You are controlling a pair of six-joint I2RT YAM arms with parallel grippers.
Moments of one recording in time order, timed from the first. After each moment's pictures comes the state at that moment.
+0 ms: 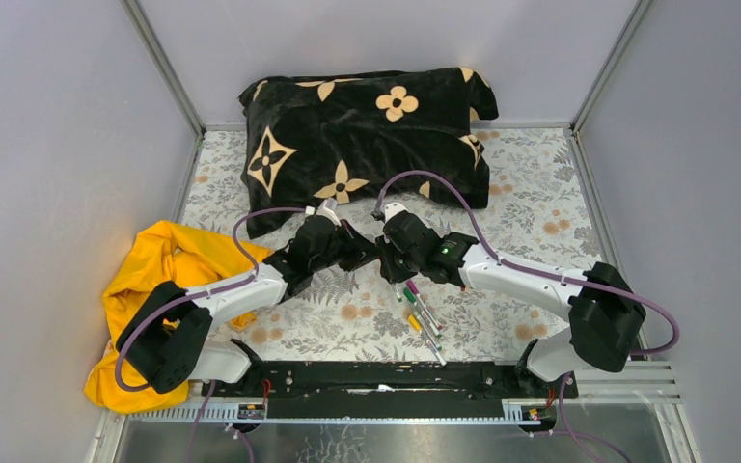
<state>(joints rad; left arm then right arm) -0.65 1.35 0.59 0.29 0.22 -1.20 0.94 1.48 1.02 -0.40 0.06 0.43</state>
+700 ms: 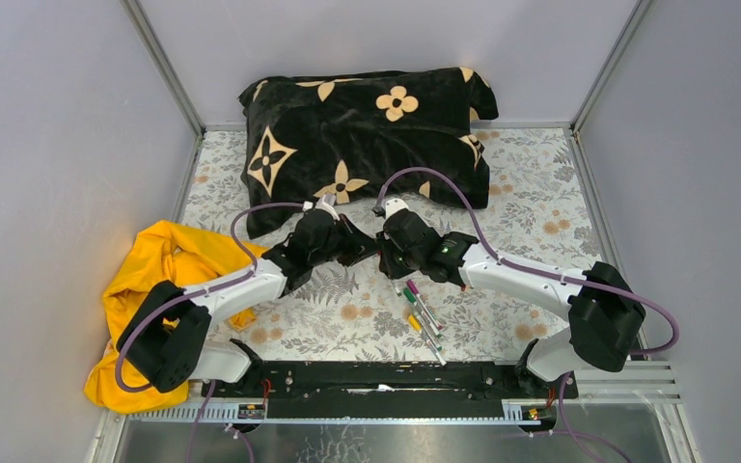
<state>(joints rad) -0.62 1.35 0.64 0.23 0.20 -1.19 0.93 1.49 1.03 -0.37 0.08 0.43</state>
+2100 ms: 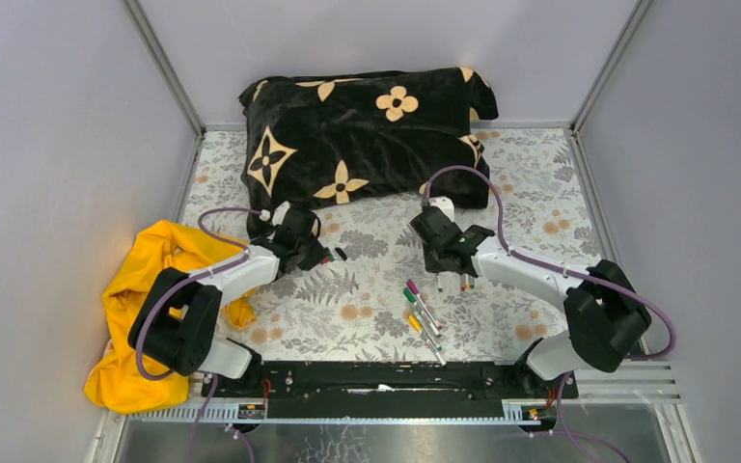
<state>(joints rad) -0.41 1.43 0.67 -0.15 -0.09 -1.01 0.76 1.46 0.93 -0.52 0.32 0.51</state>
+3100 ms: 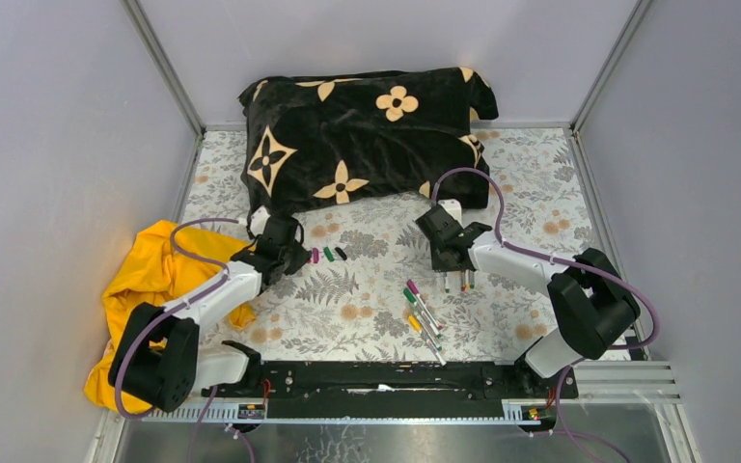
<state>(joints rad) -0.36 1.24 0.58 -0.20 -0.18 -1.02 0.68 1.56 0.91 -0.51 0.34 0.53</state>
